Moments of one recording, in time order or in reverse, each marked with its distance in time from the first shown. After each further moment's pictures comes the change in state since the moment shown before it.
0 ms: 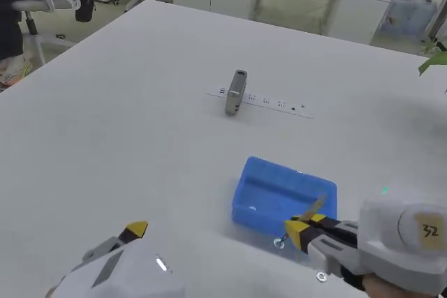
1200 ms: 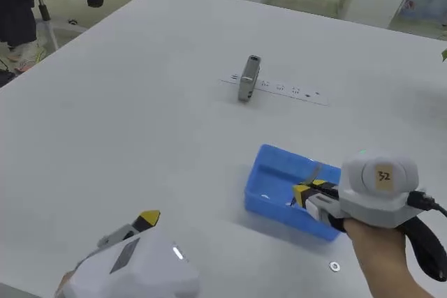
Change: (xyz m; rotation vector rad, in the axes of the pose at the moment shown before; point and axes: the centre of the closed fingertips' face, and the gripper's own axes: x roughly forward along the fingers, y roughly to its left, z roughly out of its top) left arm 0.002 -0.001 -0.004 0.010 0.026 -0.001; right arm 0.068 -0.050 -0.020 -0.009 0.072 -0.079
